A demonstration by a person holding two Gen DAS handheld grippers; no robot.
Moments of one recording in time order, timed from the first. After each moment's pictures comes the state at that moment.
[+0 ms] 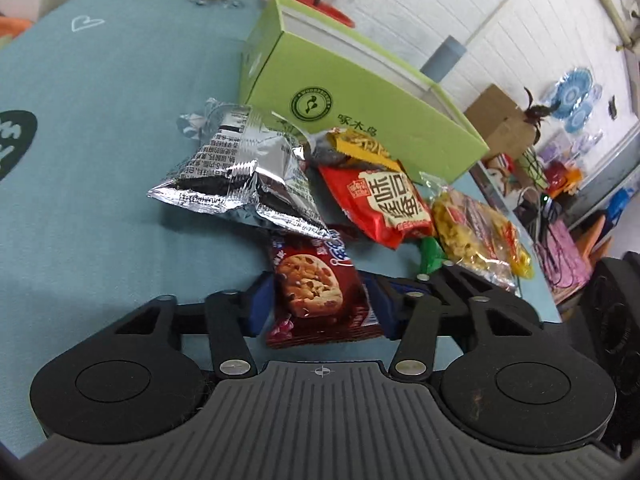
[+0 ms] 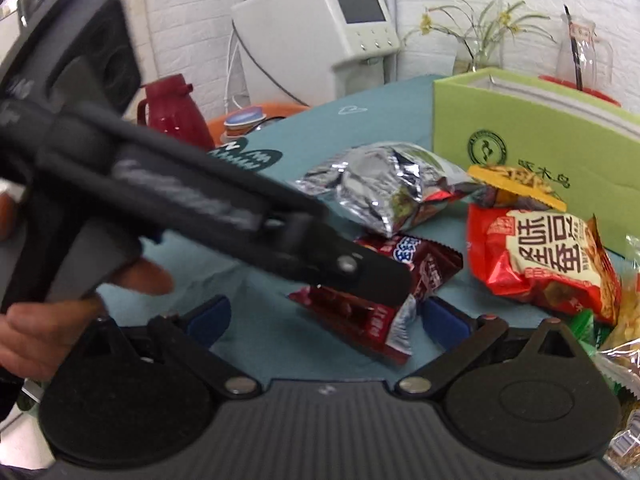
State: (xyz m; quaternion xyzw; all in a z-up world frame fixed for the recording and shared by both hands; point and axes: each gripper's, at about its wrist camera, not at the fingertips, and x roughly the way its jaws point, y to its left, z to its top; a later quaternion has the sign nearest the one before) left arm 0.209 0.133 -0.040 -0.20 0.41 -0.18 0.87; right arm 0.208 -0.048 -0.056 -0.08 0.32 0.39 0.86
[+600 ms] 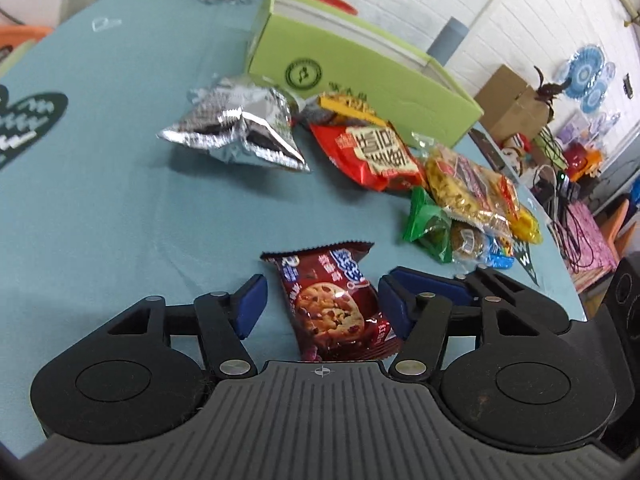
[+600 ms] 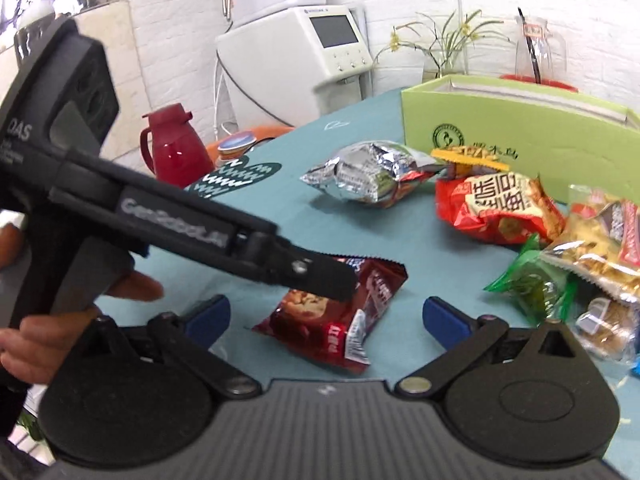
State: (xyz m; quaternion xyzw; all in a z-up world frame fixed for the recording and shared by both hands) left arm 0.165 0.114 -0.033 -0.17 0.43 -0.15 0.88; right arm 0.165 -0.084 -0.055 -0.02 0.32 0.36 0.87
